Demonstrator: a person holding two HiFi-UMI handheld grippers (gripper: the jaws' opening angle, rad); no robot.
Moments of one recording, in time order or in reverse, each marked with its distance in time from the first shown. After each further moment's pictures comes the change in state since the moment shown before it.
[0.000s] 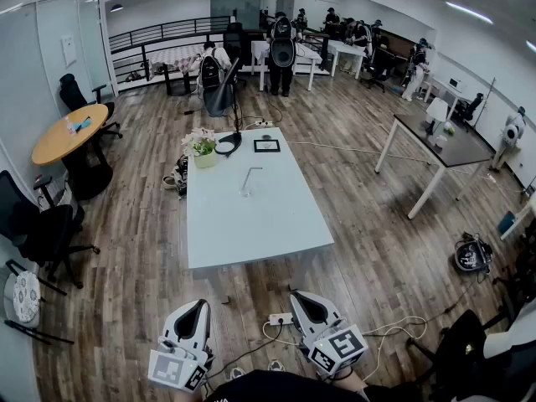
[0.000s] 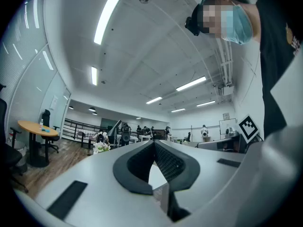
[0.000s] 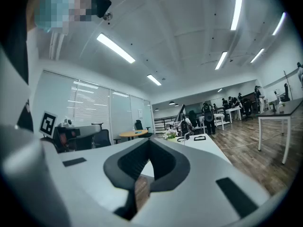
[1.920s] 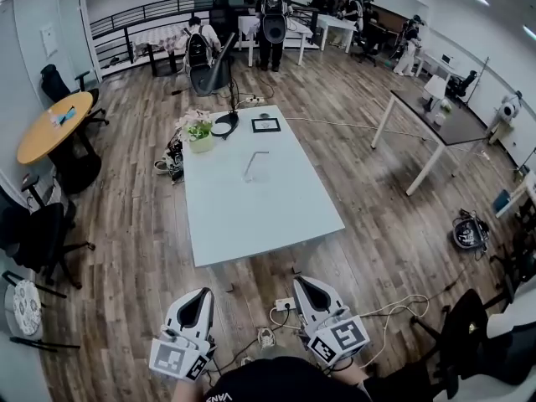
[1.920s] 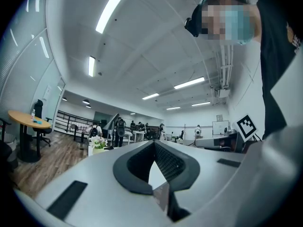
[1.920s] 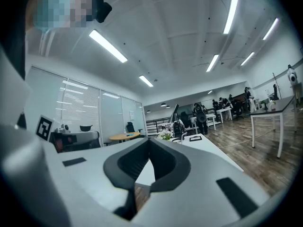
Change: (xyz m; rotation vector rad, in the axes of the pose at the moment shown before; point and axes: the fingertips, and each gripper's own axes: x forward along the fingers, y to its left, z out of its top) left arm 0.033 0.070 -0.026 -0.045 0.048 -0.090; right arm 0.067 0.000 -0.009 0.024 -0.029 -0.119
